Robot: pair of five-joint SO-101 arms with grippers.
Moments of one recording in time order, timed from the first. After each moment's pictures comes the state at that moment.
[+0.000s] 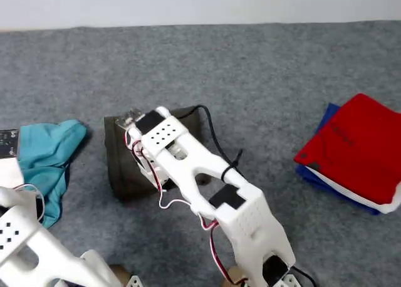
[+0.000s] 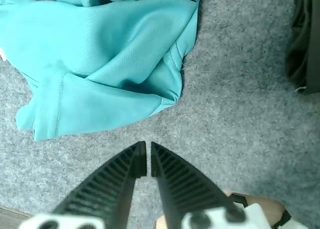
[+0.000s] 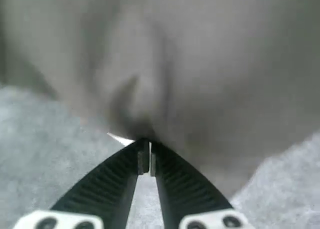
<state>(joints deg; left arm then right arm) -52.5 -45.8 37.6 95.2 -31.9 -46.3 38.2 -24.6 93.0 0.1</state>
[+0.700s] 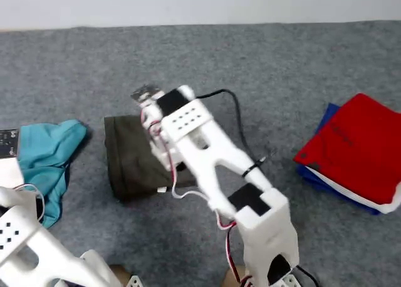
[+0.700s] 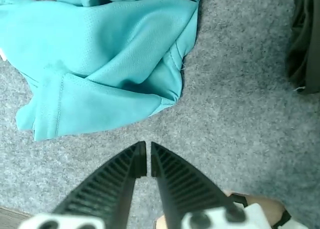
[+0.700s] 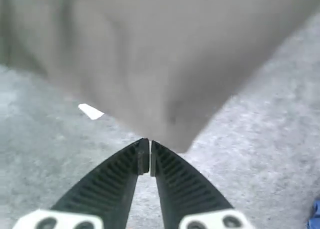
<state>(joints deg) -52.5 -45.8 37.6 95.2 -31.9 -37.8 27.2 -26.3 100.0 2.2</state>
